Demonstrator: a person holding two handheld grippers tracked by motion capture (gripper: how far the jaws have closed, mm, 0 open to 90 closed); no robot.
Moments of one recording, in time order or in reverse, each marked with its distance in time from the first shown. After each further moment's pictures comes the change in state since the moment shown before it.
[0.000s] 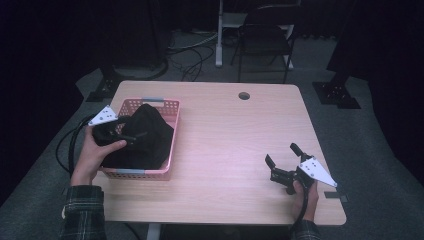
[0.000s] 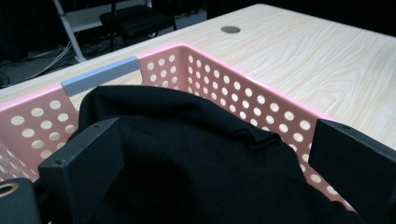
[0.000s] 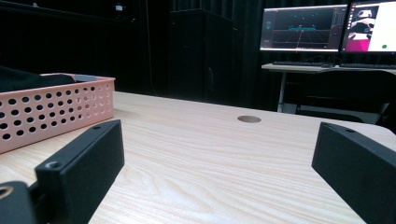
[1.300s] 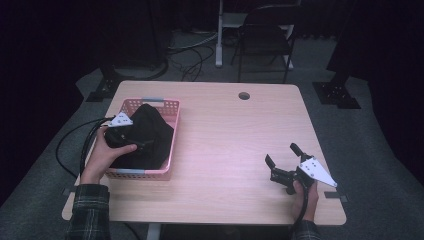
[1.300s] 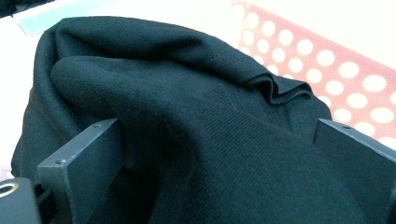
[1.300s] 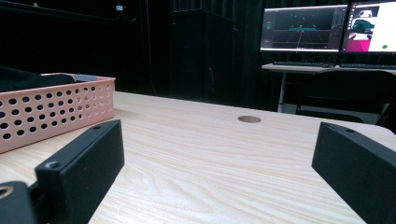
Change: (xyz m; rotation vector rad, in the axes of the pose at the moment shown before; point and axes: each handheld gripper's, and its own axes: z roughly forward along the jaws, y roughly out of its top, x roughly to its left) left arm -0.001 -0.014 0.029 0.179 0.014 0.011; right arm 0.000 0.000 0.000 0.000 0.001 -0.001
